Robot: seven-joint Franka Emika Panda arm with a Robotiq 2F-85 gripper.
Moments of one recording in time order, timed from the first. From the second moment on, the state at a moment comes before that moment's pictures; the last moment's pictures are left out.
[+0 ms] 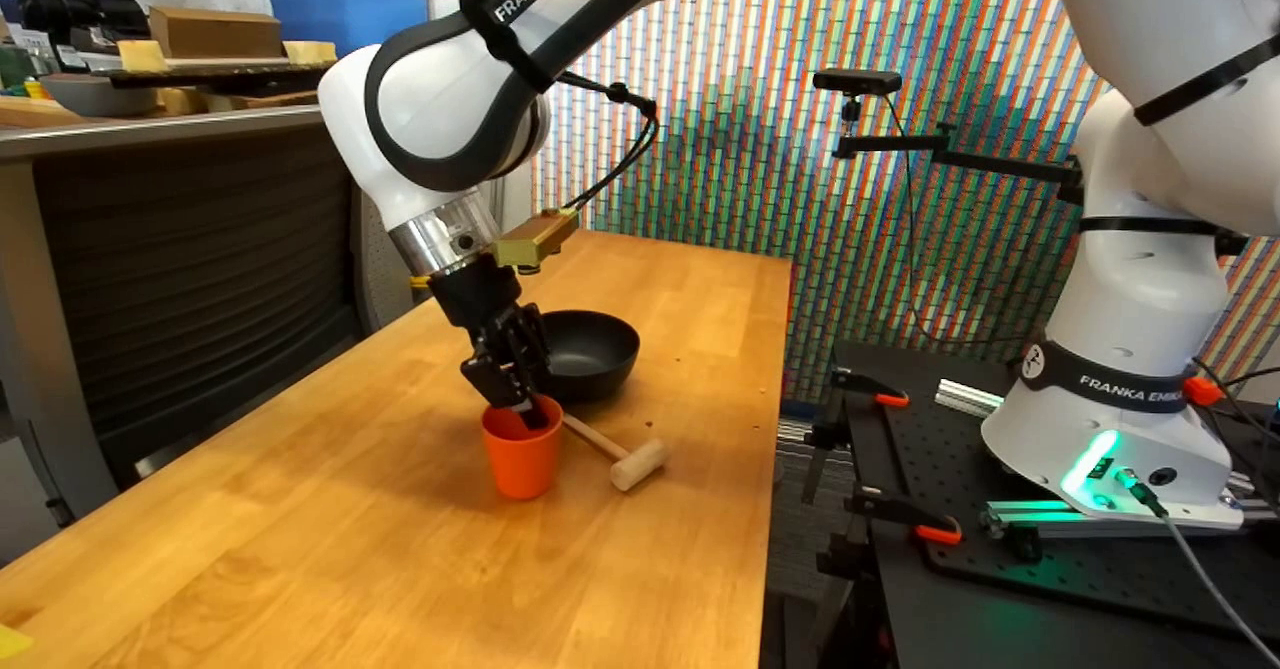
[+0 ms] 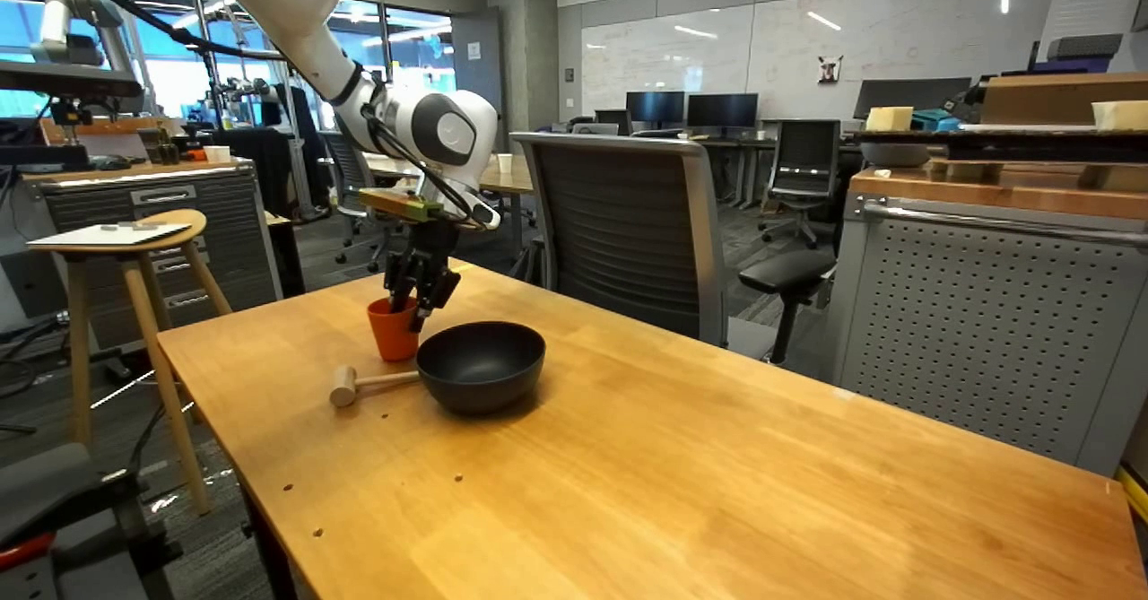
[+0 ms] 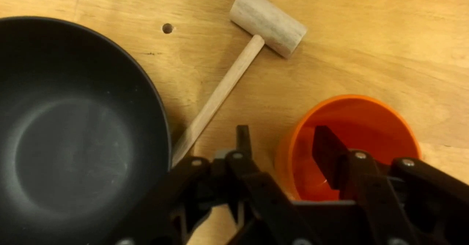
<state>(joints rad) 0.16 0.71 0.10 -1.58 0.03 1.83 0.09</state>
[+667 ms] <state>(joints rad) 0.15 0.70 0.09 -1.59 0.03 1.84 0.09</state>
